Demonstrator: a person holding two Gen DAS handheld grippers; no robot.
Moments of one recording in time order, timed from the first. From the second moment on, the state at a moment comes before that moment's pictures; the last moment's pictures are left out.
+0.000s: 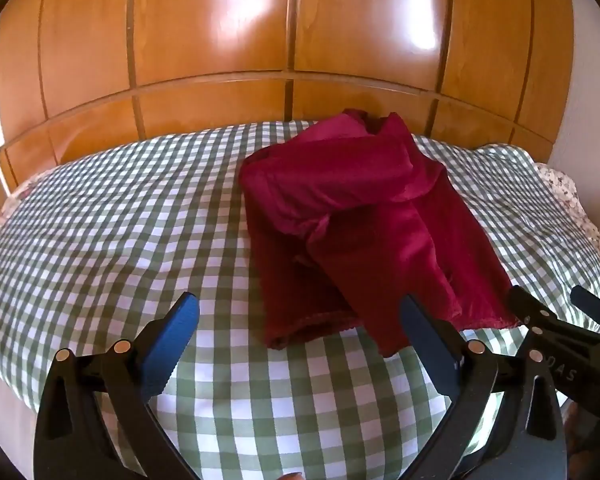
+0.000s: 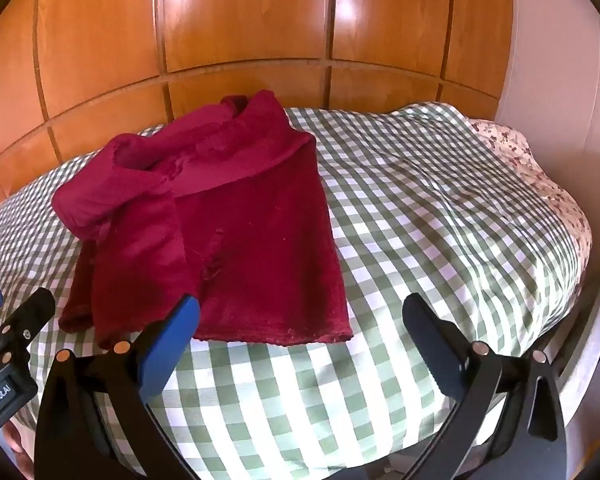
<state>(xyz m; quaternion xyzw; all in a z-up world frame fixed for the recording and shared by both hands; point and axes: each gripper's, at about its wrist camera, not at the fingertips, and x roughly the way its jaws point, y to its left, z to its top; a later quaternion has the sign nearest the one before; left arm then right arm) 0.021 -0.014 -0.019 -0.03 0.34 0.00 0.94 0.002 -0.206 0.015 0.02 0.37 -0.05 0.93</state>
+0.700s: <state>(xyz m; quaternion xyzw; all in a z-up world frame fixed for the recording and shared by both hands) 0.017 -0.012 -0.015 -0.03 0.34 0.01 0.94 0.002 -0.196 0.015 0.00 0.37 -0.05 0.93</state>
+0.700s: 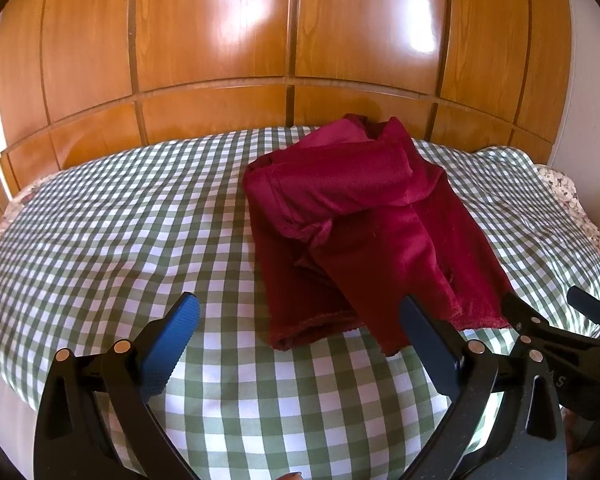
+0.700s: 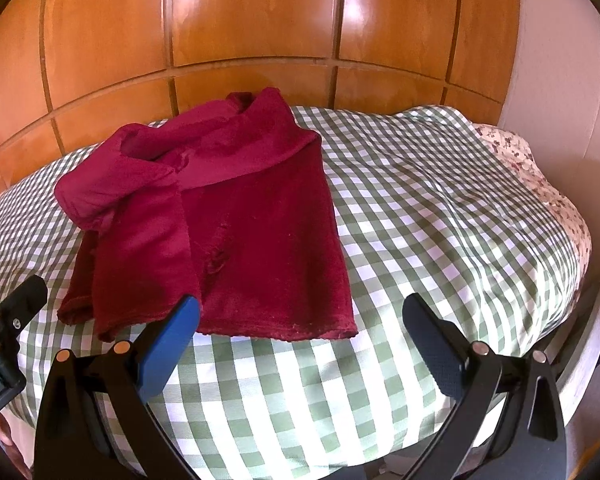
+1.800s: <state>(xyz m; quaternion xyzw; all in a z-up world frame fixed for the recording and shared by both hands) 0.019 -0.022 -0.020 -0.02 0.35 -0.01 0.94 0.002 -0.197 0.010 0.01 0.38 -0.05 0.92</state>
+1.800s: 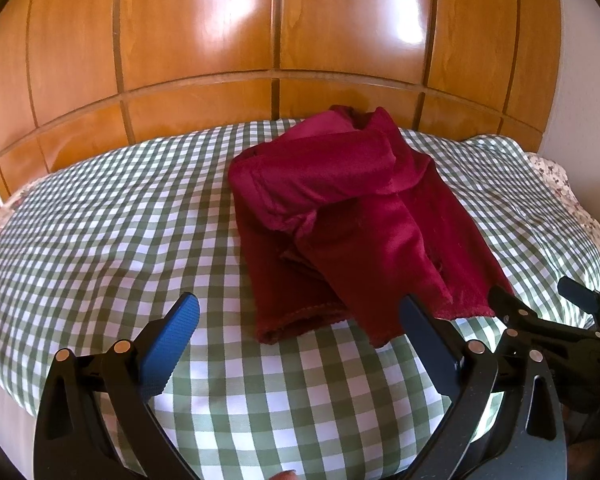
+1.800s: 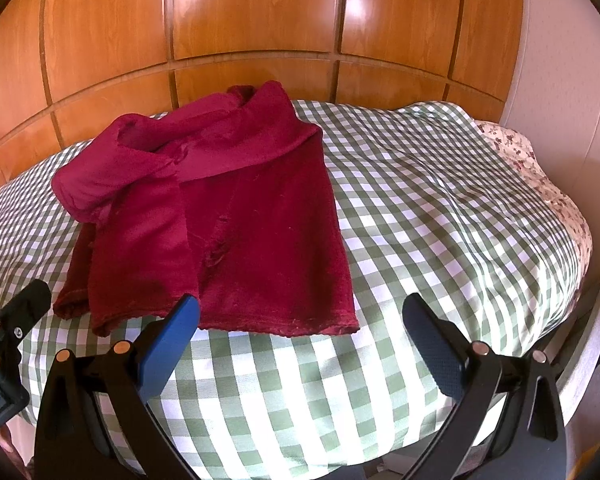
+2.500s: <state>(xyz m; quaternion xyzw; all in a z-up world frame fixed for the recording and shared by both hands) 0.086 -0.082 -0.057 0.04 0.40 -0.12 0.91 0.017 -0.252 0.014 0.07 0.38 -0.07 0.92</state>
